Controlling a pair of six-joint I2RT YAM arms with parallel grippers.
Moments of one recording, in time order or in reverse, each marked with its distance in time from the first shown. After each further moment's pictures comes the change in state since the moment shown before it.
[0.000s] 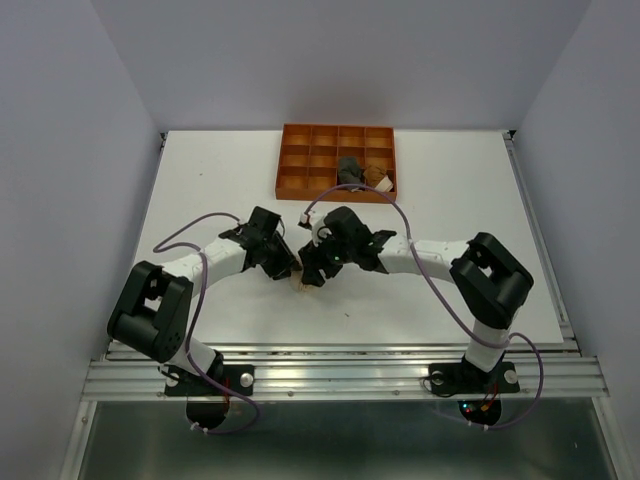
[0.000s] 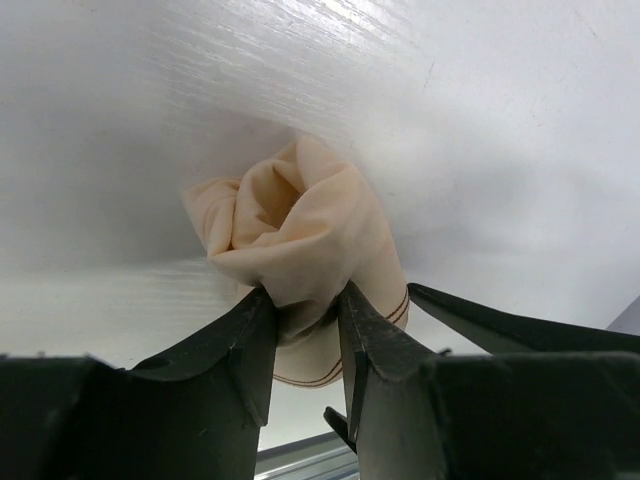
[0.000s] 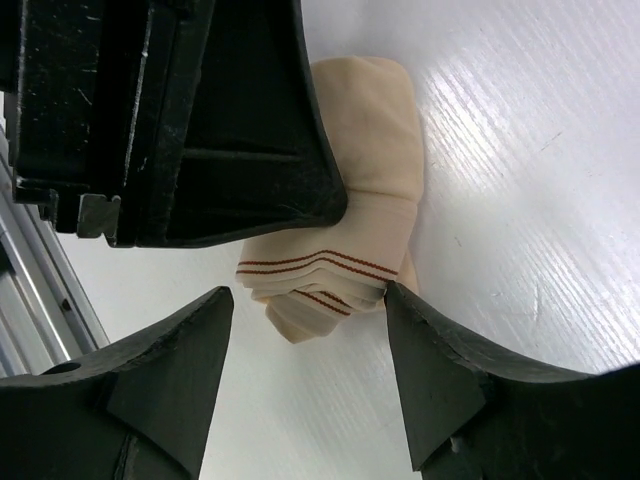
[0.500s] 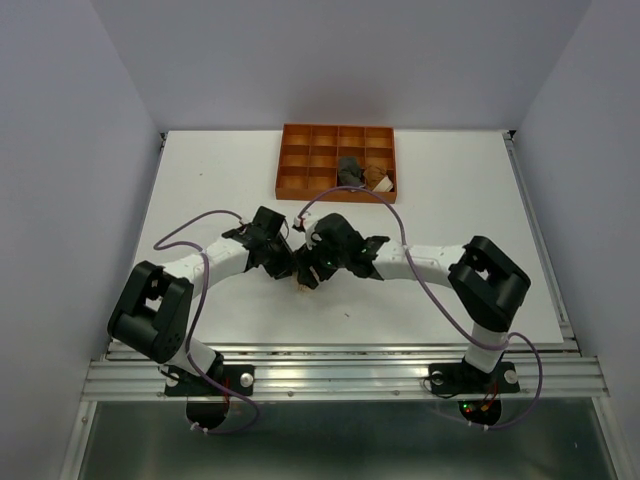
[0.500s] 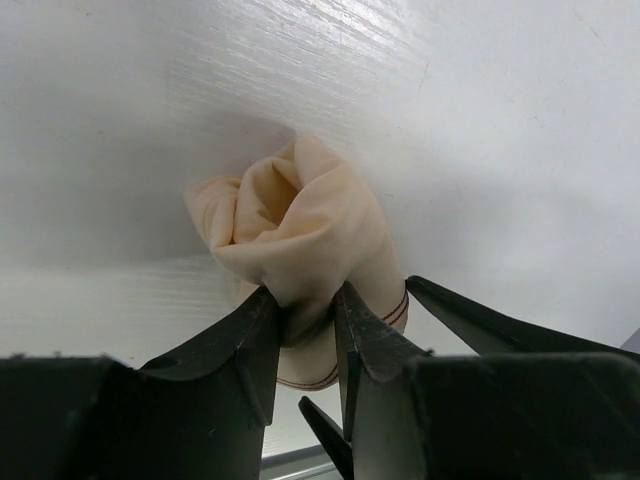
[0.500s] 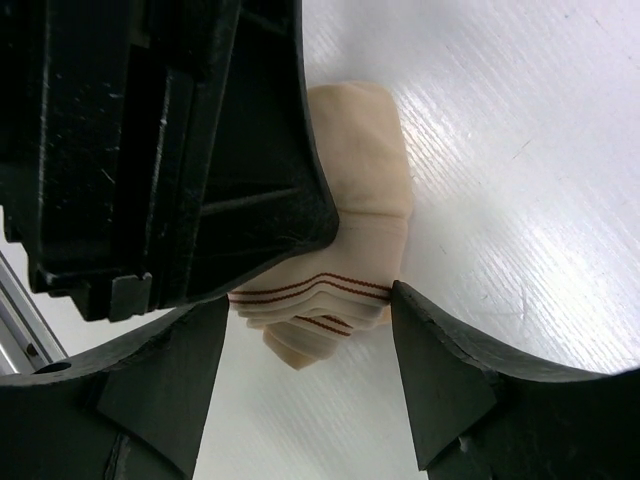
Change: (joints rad) left arm -0.034 -0.001 0.019 -0.023 -0.053 0.006; right arm 0.071 -0.002 0.010 0.006 0.188 0.011
